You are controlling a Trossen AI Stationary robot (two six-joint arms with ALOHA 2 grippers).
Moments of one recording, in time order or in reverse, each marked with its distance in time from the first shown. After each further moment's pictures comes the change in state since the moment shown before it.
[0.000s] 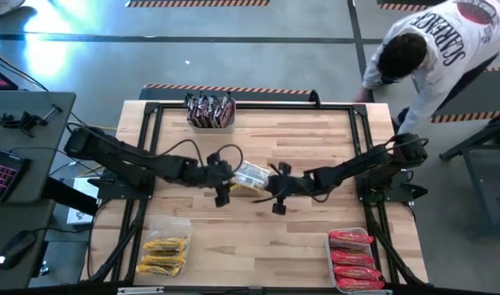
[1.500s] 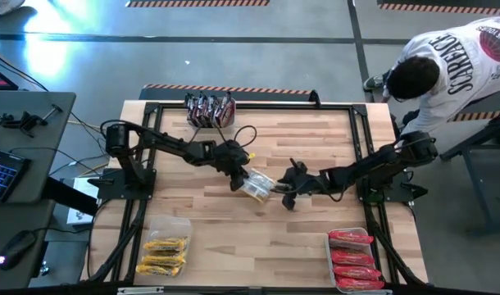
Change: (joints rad) left arm 0.356 0.364 -0.011 0.338 0.538 0.021; right arm -0.019 -0.109 -0.320 0.307 0.043 0.273
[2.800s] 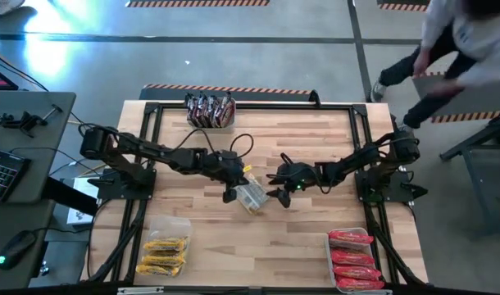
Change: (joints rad) left arm -0.171 -0.214 0.002 -0.075 -0.133 0.141; right arm -0.142 0.159 -0.004 0.280 -0.379 0.015
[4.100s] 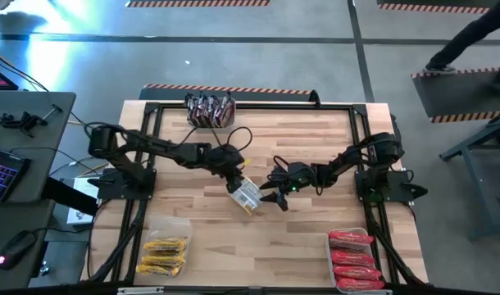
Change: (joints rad) left arm 0.088 0.056 0.001 -0.100 -0.020 -0.270; right arm -0.022 0.182 0.023 0.336 -0.179 -0.117
